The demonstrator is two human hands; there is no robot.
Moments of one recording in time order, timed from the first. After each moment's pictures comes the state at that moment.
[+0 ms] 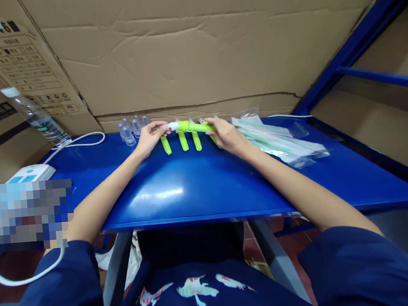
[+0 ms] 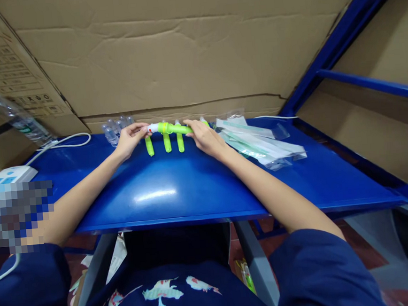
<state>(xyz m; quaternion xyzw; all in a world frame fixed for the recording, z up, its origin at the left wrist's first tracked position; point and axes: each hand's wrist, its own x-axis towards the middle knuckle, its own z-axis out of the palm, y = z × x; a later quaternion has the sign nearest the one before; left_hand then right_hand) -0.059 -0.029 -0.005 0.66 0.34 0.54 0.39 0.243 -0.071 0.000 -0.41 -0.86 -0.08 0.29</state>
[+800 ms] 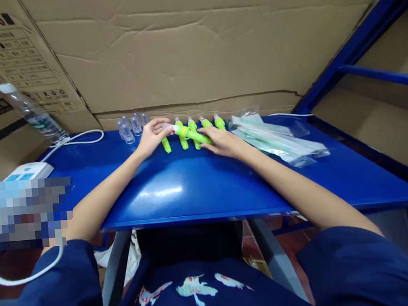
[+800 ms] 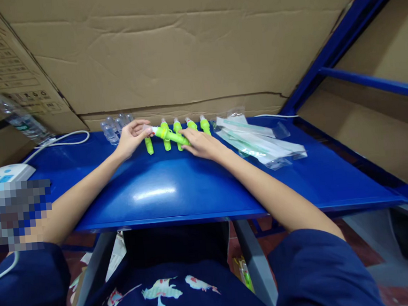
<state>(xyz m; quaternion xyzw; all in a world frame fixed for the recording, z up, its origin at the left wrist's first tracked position) -0.049 -0.041 -0.002 0.67 0.34 0.53 0.40 0.231 -0.085 0.000 -0.40 -0.89 -0.02 0.19</state>
